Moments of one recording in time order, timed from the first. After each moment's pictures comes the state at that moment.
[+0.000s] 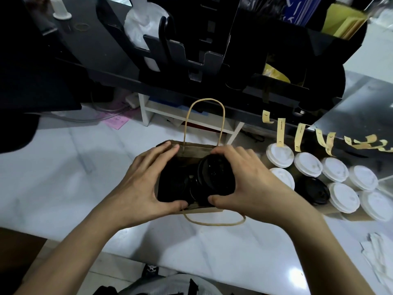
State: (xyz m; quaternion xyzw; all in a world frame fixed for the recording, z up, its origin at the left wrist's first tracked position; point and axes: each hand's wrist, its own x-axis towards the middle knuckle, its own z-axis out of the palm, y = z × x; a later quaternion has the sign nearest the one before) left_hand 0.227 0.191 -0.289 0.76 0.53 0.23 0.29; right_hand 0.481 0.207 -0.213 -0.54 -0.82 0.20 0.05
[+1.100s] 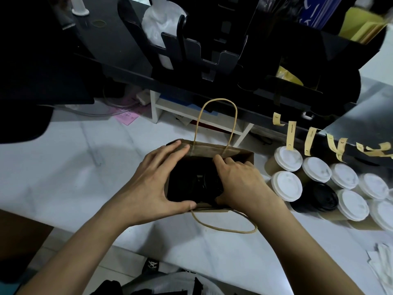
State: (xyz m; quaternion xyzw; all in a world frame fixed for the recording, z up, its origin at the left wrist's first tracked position) left_hand 0.229 0.185 -0.290 0.77 0.53 0.22 0.29; right_hand 0.449 0.230 -0.262 -0.54 -0.83 0.03 -0.13
